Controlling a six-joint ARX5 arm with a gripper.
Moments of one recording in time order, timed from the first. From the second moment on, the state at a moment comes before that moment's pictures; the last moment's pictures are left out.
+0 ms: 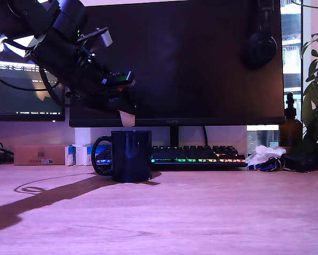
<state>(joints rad) -0.45 1.72 1.08 0.15 0.20 0.05</state>
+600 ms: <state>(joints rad) -0.45 1.72 1.08 0.16 0.20 0.06</state>
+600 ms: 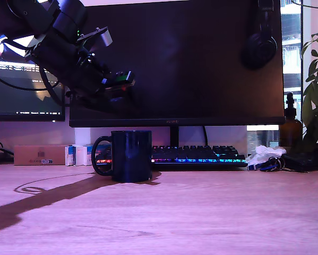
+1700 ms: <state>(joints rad) -0.39 1.51 1.04 -0.01 0.24 0.05</state>
